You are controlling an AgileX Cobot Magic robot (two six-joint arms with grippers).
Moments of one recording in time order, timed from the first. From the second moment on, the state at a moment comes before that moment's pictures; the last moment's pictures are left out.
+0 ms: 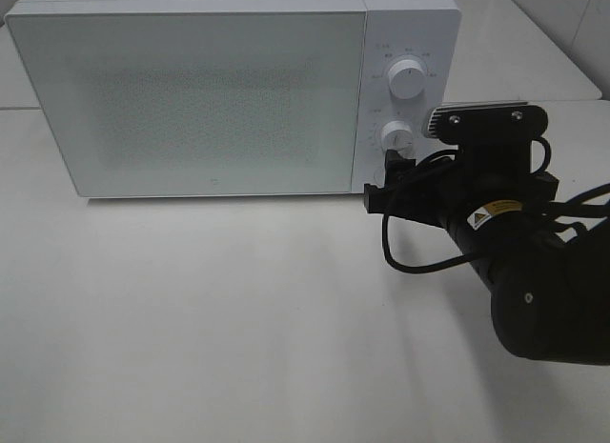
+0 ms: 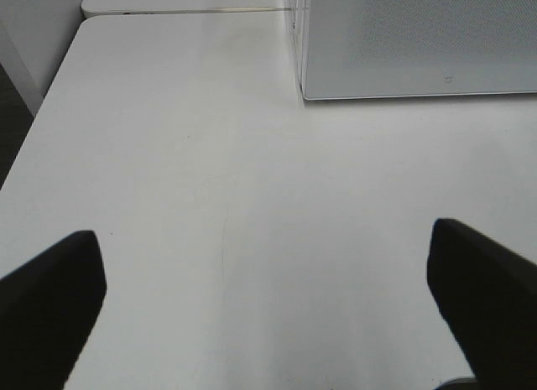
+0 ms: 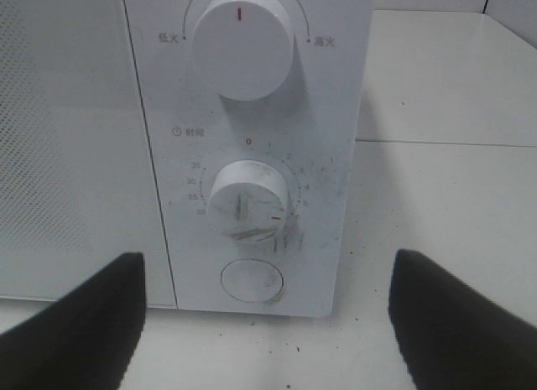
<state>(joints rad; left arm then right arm) -0.03 0.00 -0.50 0.00 1.04 0.02 0.71 1.83 -0.48 0.71 -1.18 -0.23</state>
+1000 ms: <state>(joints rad) -0.03 0.00 -0.50 0.00 1.04 0.02 0.61 2.05 -0.77 0.66 -1.11 -0.26</state>
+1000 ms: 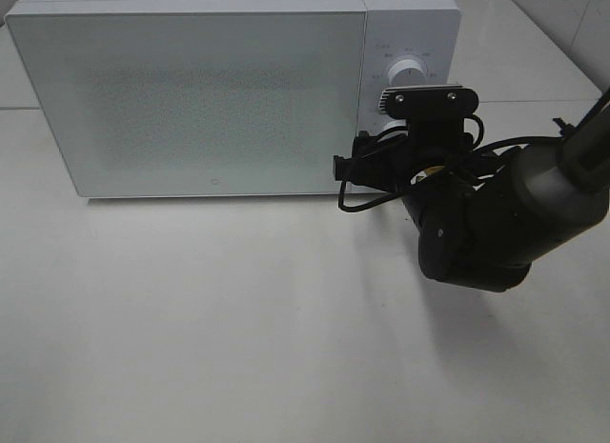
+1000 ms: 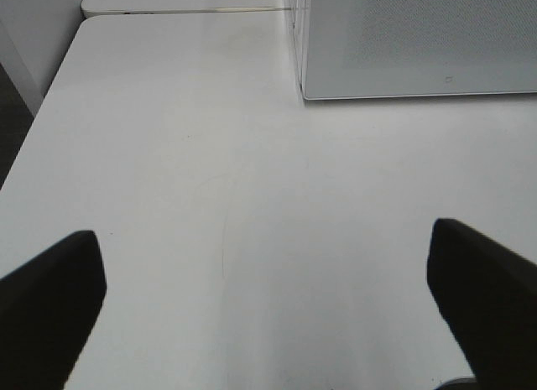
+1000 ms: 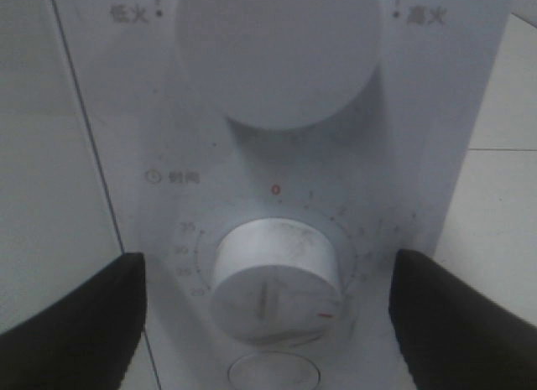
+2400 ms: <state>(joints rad) -0.03 0.00 -0.50 0.00 1.04 0.02 0.61 2.06 -0.77 0.67 -1.14 -0.01</state>
